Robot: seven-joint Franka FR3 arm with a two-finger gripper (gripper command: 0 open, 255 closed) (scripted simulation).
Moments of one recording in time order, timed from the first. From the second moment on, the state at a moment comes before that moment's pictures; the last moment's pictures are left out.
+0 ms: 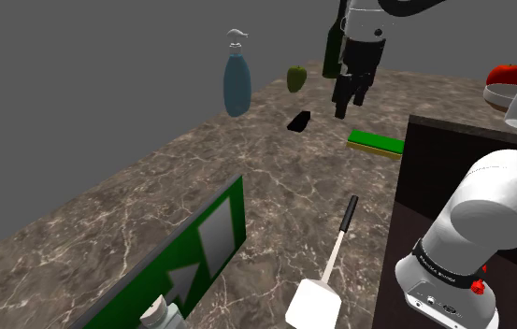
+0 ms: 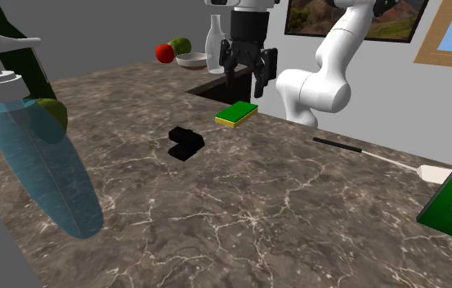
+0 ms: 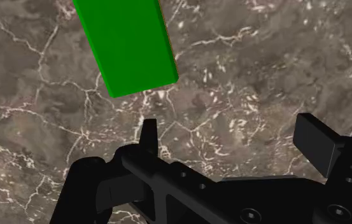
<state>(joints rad) 0.00 -0.78 0.06 -2.44 0.00 1.68 -0.03</state>
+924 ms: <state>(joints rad) -0.01 -0.19 0.06 -2.06 -0.06 1.74 -0.10</state>
